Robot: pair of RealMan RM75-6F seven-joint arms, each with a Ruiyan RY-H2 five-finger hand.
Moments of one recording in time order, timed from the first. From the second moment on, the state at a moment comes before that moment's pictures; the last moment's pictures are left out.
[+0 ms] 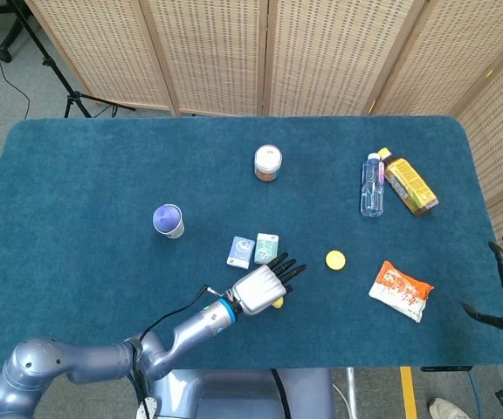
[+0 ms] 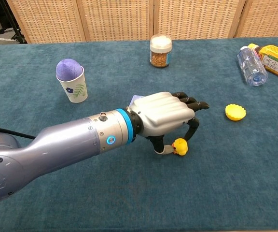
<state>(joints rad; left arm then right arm) -0.97 -1.98 -0.18 -1.17 1.45 0.76 0.45 0.07 -1.08 0.12 -1.60 -1.36 1.44 0.02</state>
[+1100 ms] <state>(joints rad) -0.83 -1.43 -0.16 -1.58 1.57 1.09 0.30 0.07 -1.10 0.10 -1.62 -1.40 1.45 -0.05</state>
